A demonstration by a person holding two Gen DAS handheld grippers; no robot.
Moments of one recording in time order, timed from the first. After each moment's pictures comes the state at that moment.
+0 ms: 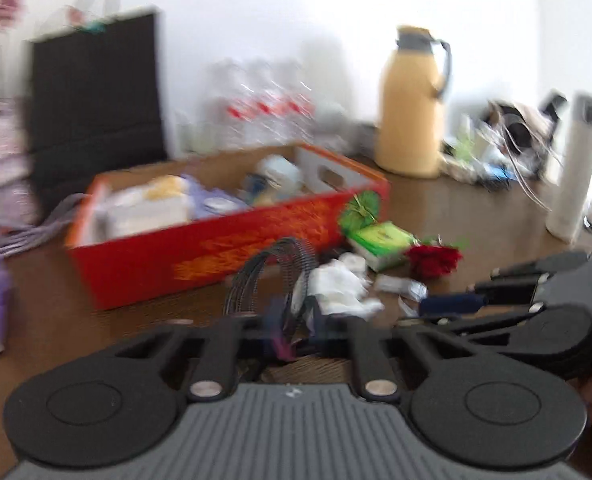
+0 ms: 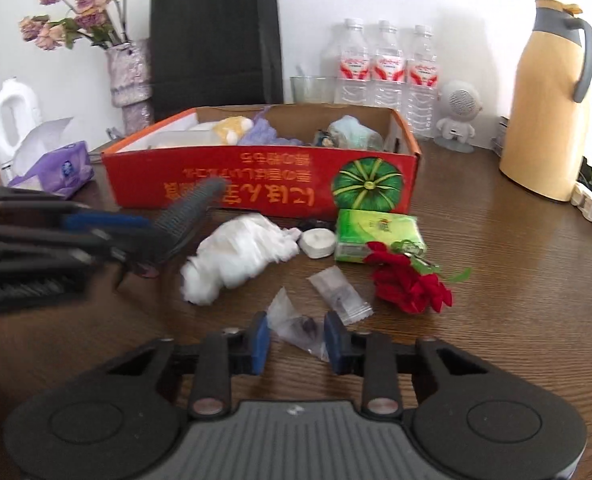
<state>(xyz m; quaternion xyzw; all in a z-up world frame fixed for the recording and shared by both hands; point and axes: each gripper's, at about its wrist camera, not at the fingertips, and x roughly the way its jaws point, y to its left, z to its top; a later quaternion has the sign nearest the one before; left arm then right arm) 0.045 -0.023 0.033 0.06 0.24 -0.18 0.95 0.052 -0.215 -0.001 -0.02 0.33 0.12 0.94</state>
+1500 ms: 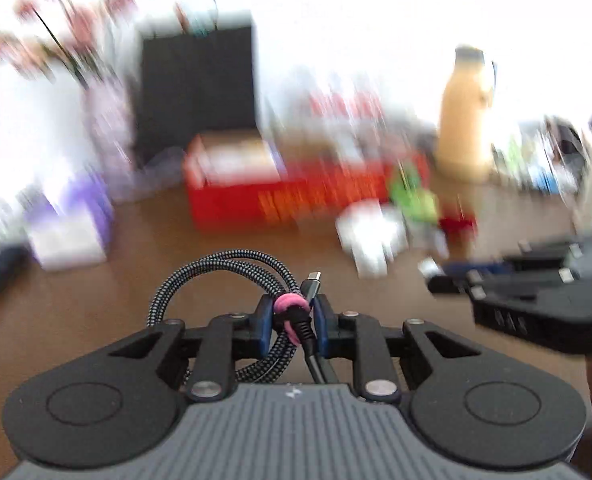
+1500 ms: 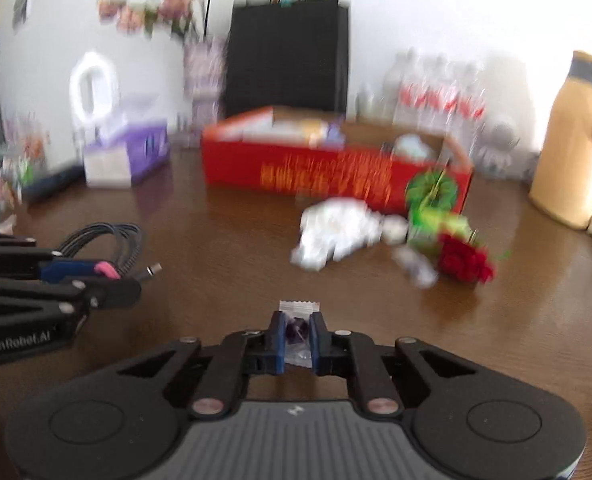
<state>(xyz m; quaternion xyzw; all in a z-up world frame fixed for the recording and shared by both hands) -0.052 0.004 0.037 0.04 0.20 -0.07 0.98 -0.027 -0.182 0.023 -0.05 0.27 0.17 0.95</state>
